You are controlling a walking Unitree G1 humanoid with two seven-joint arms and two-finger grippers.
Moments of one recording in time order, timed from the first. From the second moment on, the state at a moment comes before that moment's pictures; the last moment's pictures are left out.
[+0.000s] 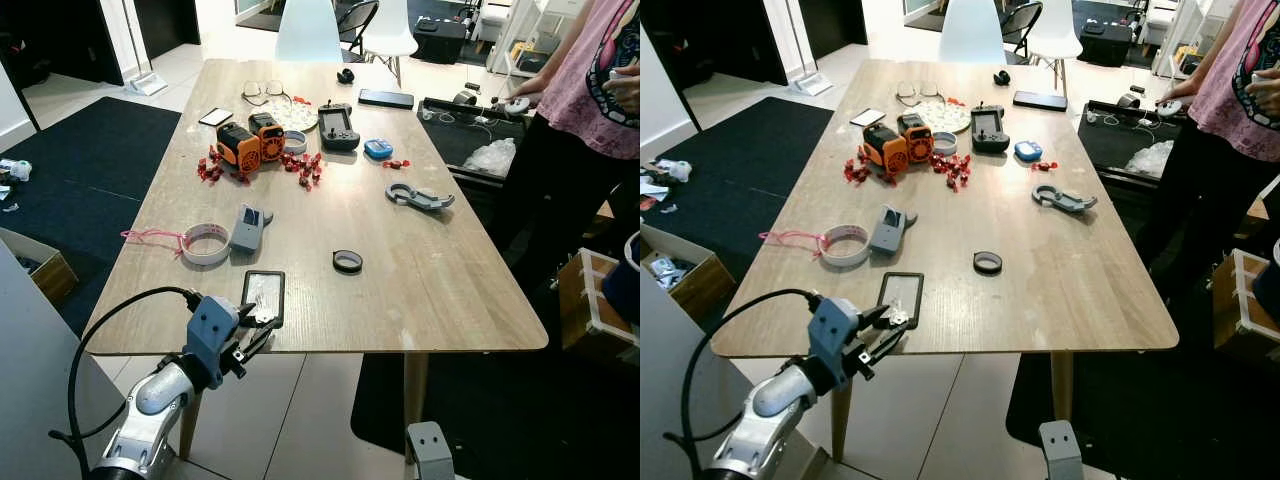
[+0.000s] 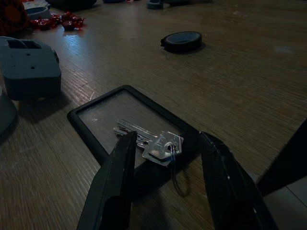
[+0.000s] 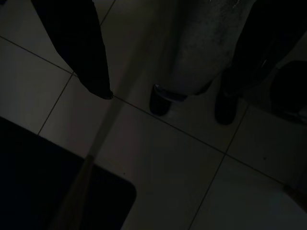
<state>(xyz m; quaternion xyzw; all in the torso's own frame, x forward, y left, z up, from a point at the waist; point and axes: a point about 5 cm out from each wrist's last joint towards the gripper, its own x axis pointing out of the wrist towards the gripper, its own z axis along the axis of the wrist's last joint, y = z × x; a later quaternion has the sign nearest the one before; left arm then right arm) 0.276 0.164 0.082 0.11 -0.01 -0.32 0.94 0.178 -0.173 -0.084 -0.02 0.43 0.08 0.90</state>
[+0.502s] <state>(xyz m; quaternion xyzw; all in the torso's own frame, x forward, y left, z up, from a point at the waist) 0.272 0.170 0.080 0.11 -0.01 -0.32 0.94 0.178 -0.175 -0.084 -0.02 0.43 0.07 0.90</state>
